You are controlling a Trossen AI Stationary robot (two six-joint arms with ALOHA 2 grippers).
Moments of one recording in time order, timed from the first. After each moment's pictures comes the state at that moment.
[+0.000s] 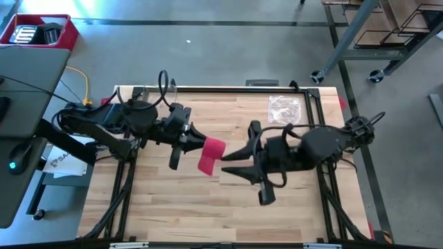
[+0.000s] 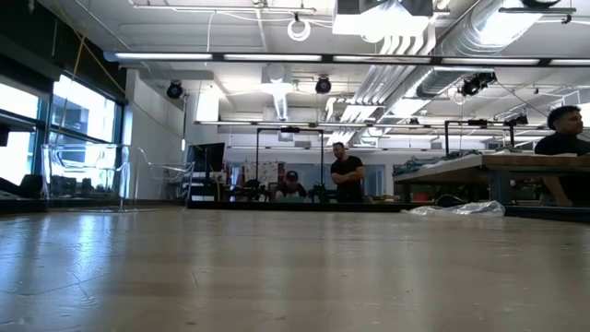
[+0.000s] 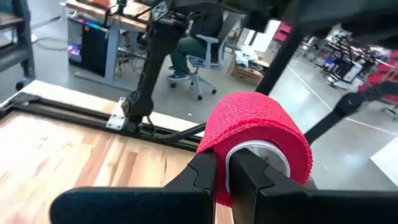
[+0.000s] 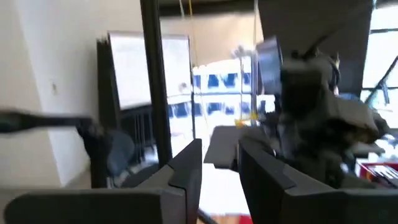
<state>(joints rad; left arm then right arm) -0.26 1.35 1.68 -0.51 -0.15 -0.38 0.49 1.70 2.08 -0.20 0.36 0.01</state>
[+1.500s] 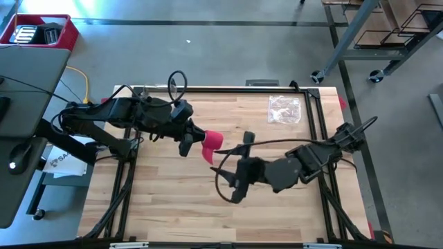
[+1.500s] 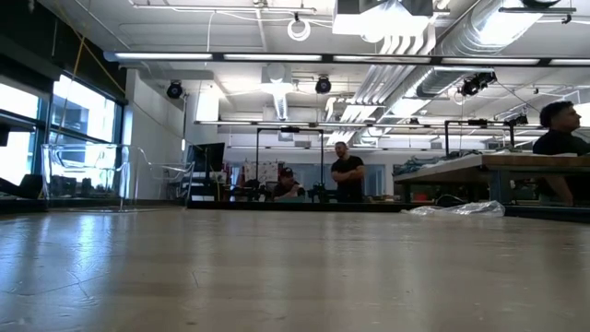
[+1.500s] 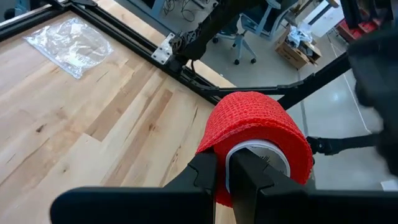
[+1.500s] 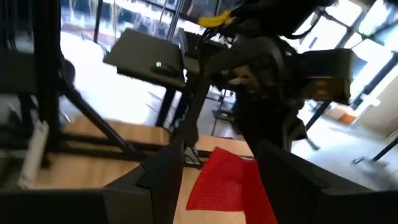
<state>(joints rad) -0.16 1.36 1.68 -0.77 -0.14 -0.68 0.52 1.82 2.08 -0.50 0.76 -0.22</state>
